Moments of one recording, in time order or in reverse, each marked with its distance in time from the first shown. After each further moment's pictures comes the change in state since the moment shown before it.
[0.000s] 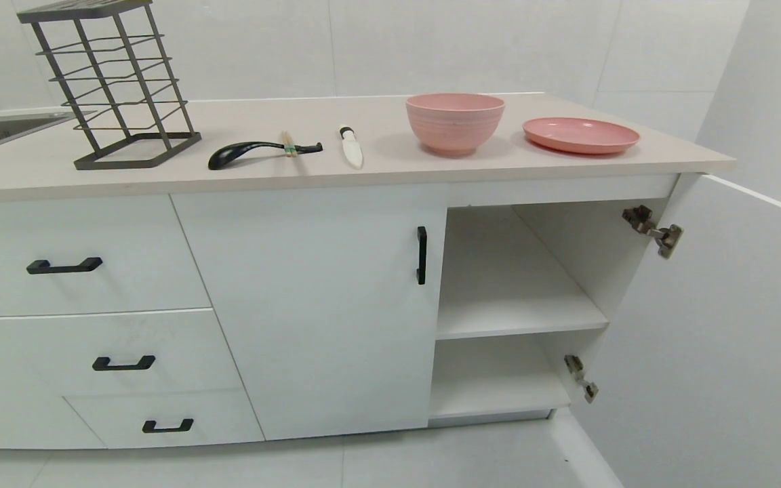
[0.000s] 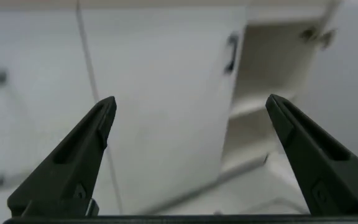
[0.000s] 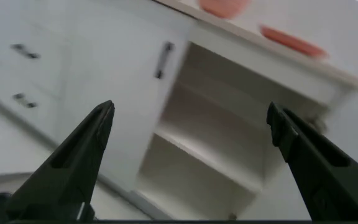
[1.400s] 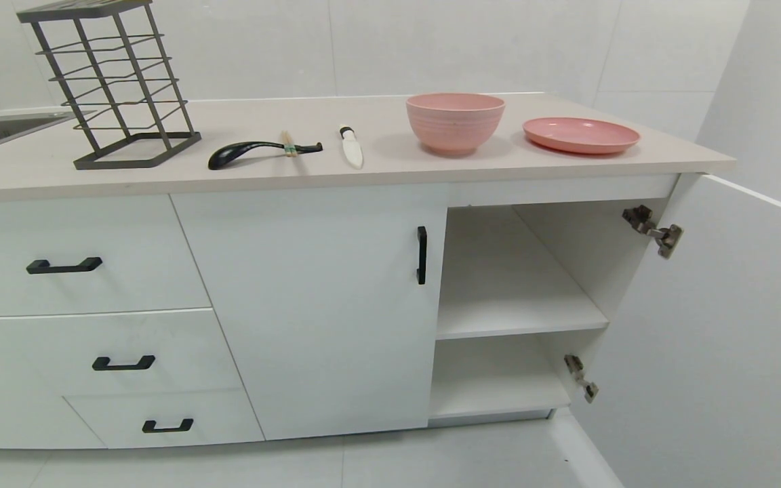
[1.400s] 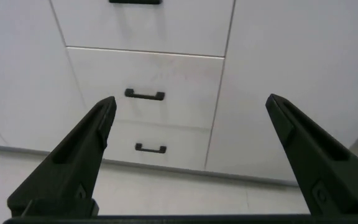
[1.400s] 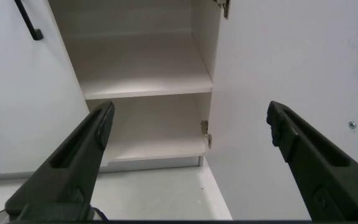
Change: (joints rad) left arm 0.057 -0.145 0.027 0.205 0.495 0.063; right arm -0.002 -0.030 0.049 0.156 -0.430 0.214
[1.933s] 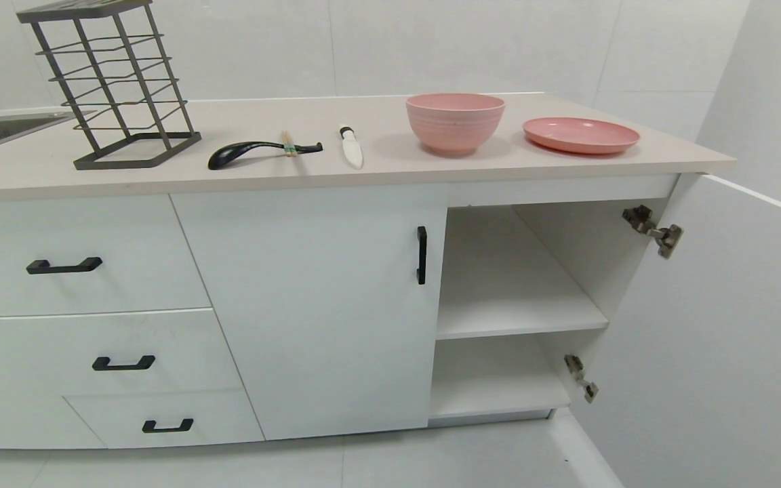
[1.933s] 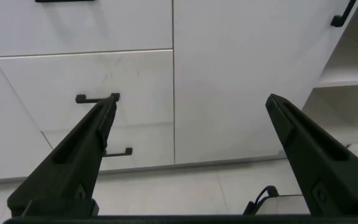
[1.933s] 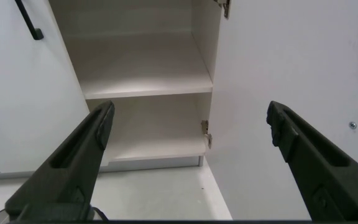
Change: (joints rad) left arm -0.002 0.001 0.015 0.009 -0.241 0.000; right arm 0.000 0.000 0.000 0.000 0.000 0.001
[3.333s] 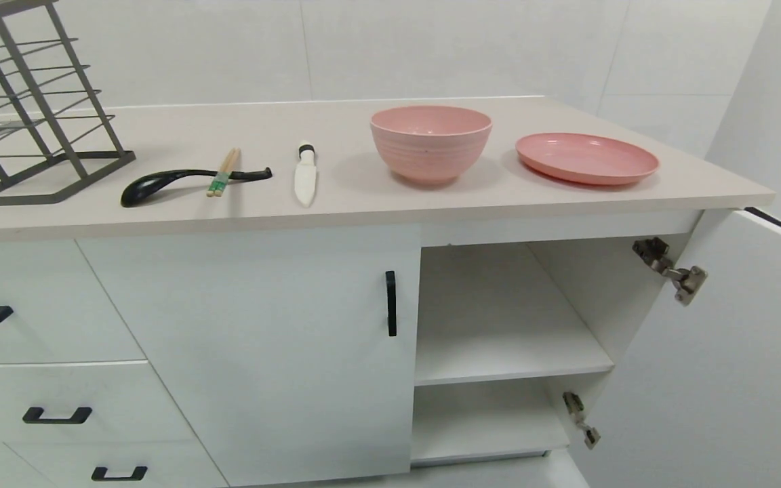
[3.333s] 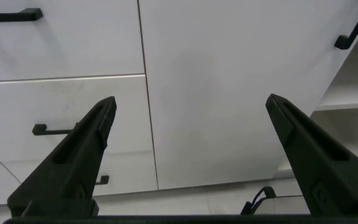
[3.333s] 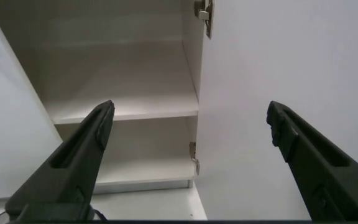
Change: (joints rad) left arm 0.000 0.002 0.005 -0.001 -0.004 -0.006; right arm 0.000 0.000 -0.002 0.000 0.000 0.000
